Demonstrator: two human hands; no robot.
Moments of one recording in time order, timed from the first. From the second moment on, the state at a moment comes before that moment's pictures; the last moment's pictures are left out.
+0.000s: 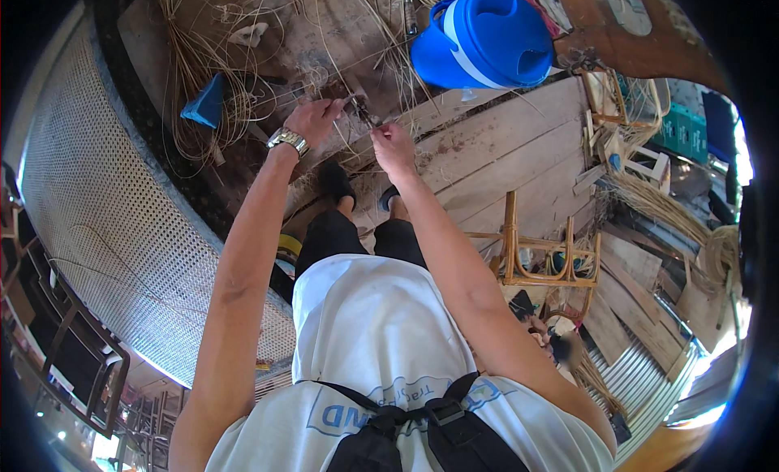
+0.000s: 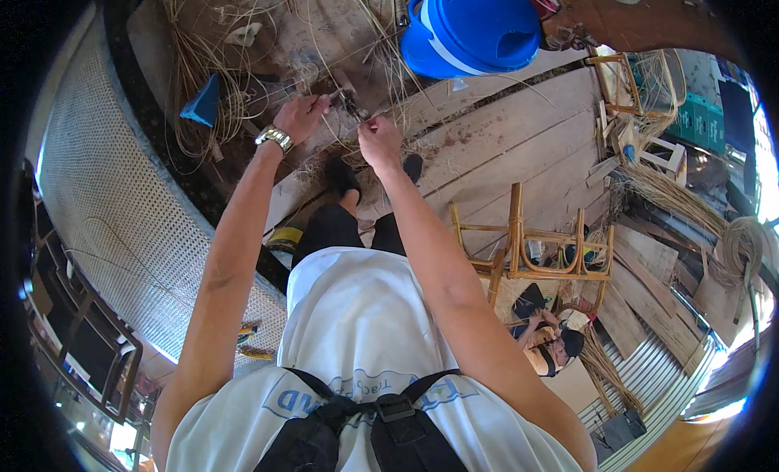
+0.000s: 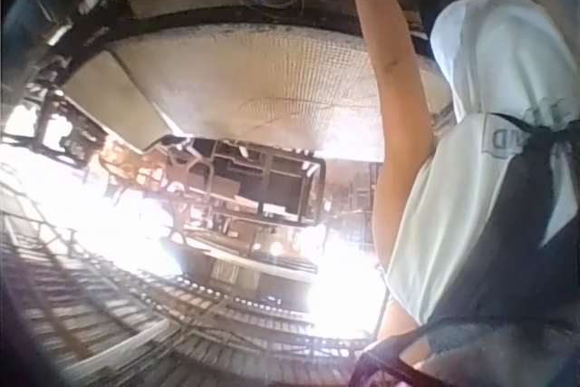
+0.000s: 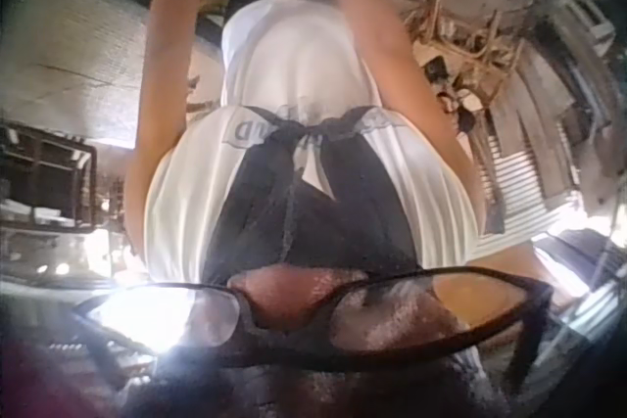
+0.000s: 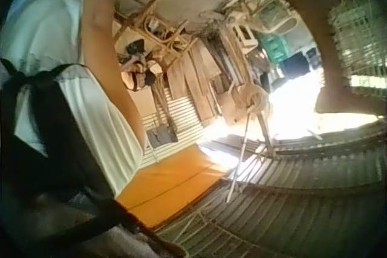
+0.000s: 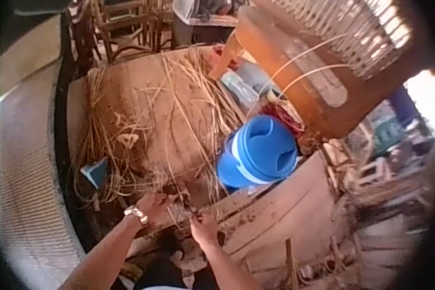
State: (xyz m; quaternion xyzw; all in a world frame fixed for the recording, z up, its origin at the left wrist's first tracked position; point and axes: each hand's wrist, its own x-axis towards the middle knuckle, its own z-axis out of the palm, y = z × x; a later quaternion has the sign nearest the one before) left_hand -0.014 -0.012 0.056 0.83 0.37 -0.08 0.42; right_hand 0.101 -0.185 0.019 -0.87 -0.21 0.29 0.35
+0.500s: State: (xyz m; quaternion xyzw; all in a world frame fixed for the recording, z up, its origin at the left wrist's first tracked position) left_hand -0.011 -0.009 0.037 0.83 0.36 -0.06 0.42; right_hand 0.101 -0.208 0.021 -0.88 -0.20 0.32 0.30
